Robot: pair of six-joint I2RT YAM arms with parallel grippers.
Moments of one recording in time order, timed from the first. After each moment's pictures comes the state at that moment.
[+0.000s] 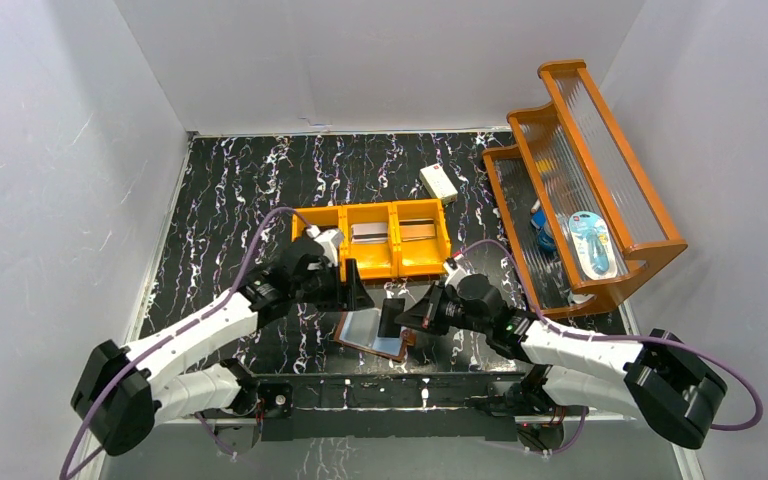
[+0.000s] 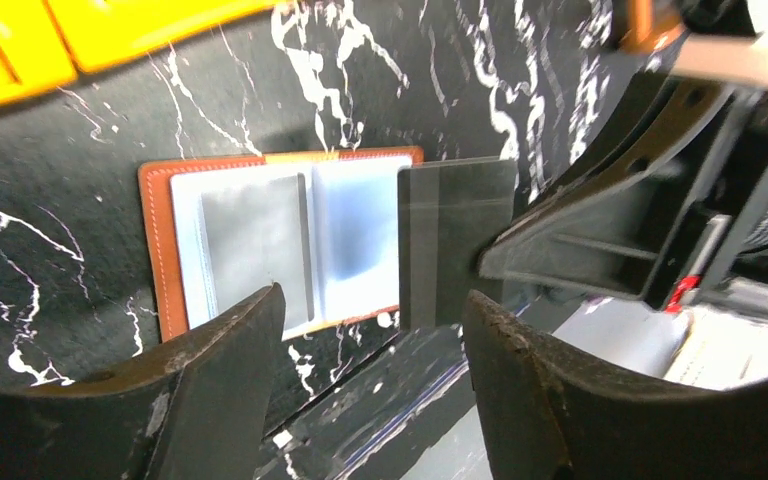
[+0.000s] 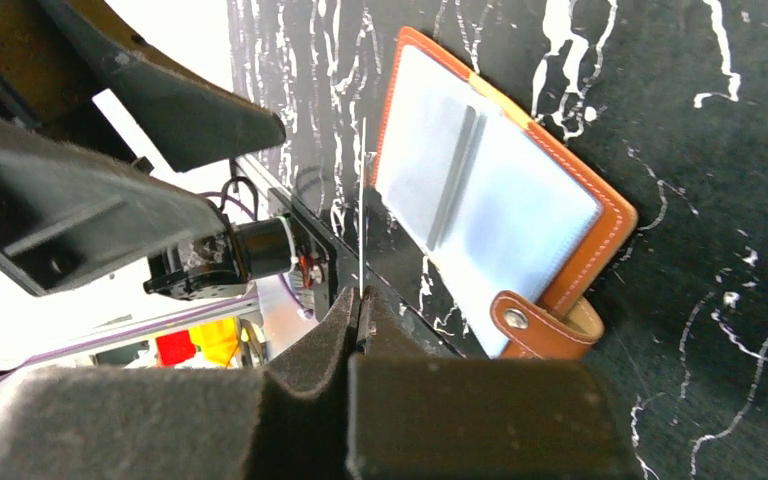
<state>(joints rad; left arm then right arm) -0.74 1.10 0.65 -0.34 0.25 -0.69 0.90 1.04 0.27 0.30 -0.23 1.21</state>
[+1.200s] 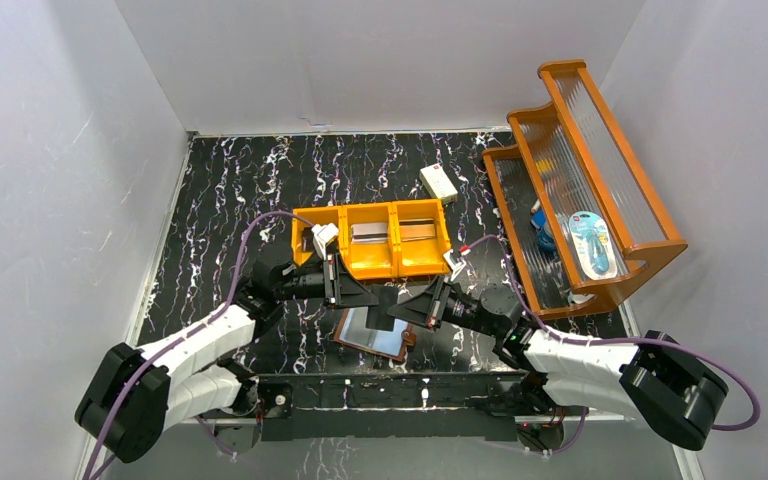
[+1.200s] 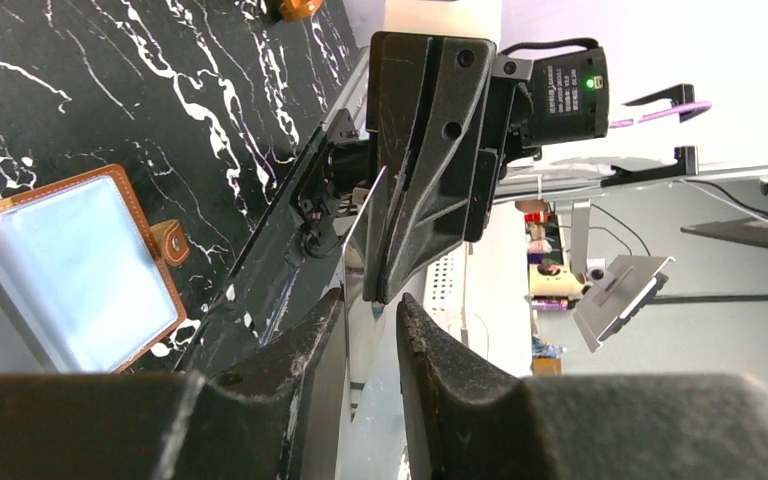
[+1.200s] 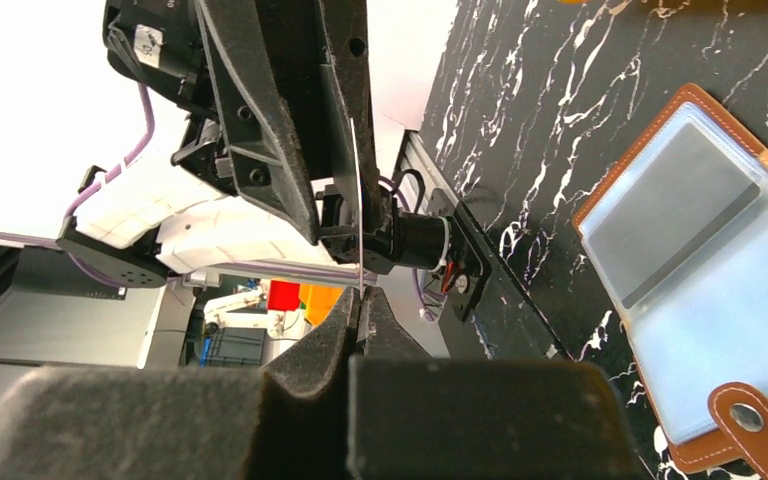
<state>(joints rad) -0.57 1.06 0.40 0.41 0.85 -1.06 0.90 1.03 0.16 0.84 -0.34 1.28</state>
